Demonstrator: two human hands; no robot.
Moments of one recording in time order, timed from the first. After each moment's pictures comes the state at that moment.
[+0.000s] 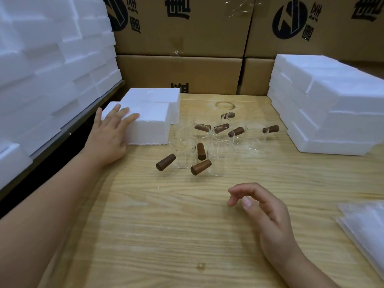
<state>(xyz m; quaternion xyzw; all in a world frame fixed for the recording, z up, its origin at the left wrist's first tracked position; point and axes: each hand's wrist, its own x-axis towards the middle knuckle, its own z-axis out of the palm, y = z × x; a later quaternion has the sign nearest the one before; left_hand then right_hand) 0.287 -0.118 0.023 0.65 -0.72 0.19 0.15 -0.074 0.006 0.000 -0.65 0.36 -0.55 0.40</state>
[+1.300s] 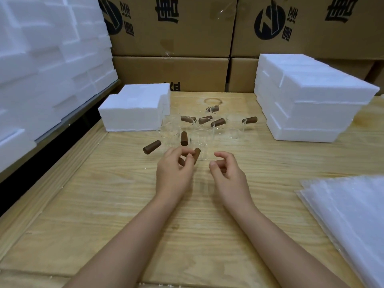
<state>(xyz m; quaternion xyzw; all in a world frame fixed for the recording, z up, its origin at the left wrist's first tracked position) 0.059 -0.014 0.004 0.61 -0.55 -0.18 0.55 -0.071 -0.015 -0.004 -0.61 0.50 -0.49 0.37</state>
